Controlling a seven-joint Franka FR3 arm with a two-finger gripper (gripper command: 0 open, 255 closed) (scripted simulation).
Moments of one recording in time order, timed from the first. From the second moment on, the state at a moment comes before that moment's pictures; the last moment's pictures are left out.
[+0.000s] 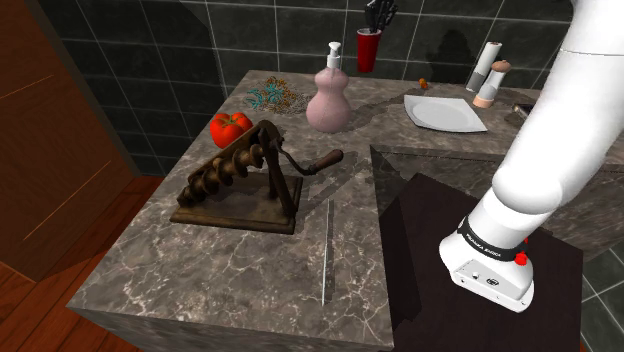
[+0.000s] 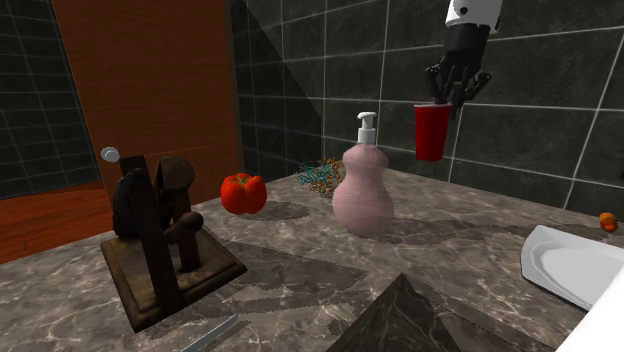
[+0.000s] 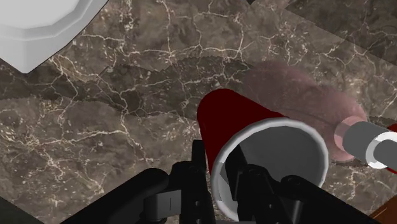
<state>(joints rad) -0.25 0.20 -0.29 -1.47 0.15 1.61 -0.35</state>
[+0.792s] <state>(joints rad) -0.41 0.54 -0.32 -1.04 0.24 1.49 -0.47</state>
